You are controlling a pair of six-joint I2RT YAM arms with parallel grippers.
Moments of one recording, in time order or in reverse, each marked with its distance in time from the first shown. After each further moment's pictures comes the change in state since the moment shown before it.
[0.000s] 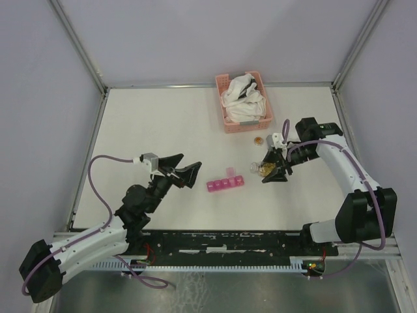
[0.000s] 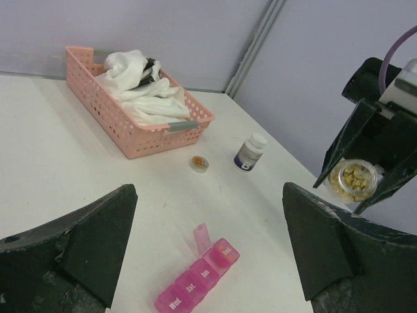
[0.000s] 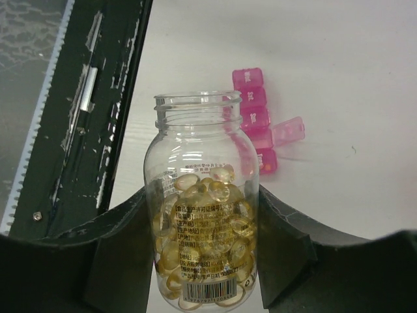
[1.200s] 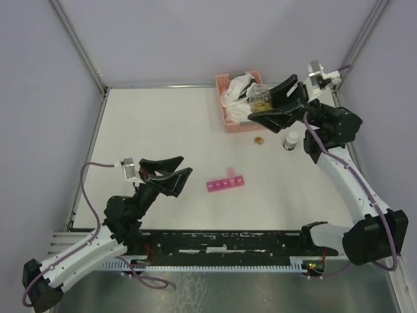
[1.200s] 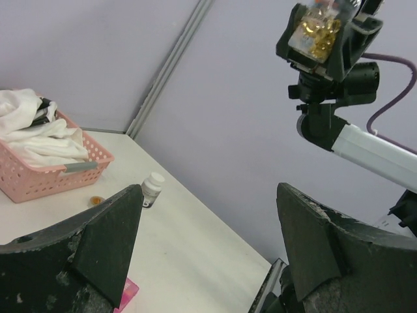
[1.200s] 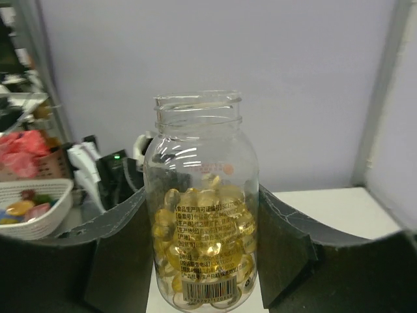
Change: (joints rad) left arm -0.002 -0.254 0.001 -0.030 0.142 -0.211; right arm 0.185 -0.121 -0.027 2.437 0.091 2.459
